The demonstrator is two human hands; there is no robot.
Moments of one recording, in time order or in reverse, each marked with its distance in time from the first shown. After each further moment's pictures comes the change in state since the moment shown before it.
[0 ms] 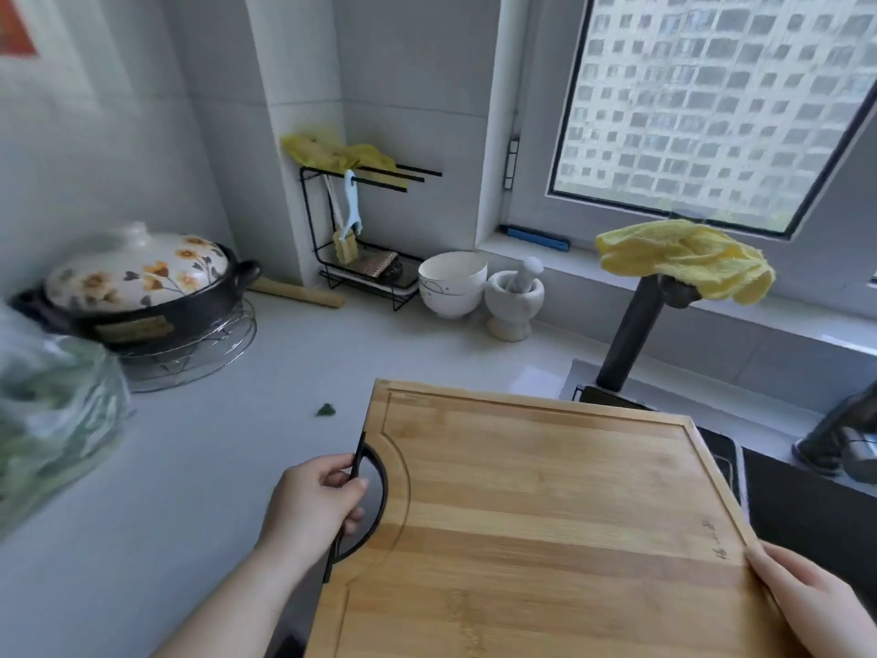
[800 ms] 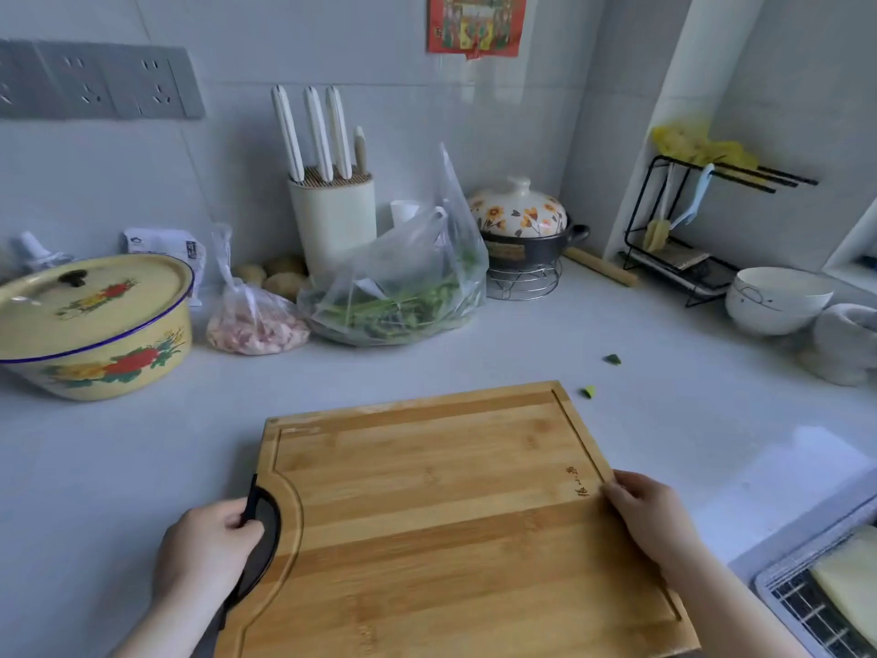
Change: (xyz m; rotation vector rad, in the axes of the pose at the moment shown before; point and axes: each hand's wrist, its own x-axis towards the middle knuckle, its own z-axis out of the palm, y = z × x) left_hand -0.258 -0.162 -0.235 0.257 0.785 -0.414; right_hand -0.185 -0.049 0.207 -0.290 -0.707 -0.538
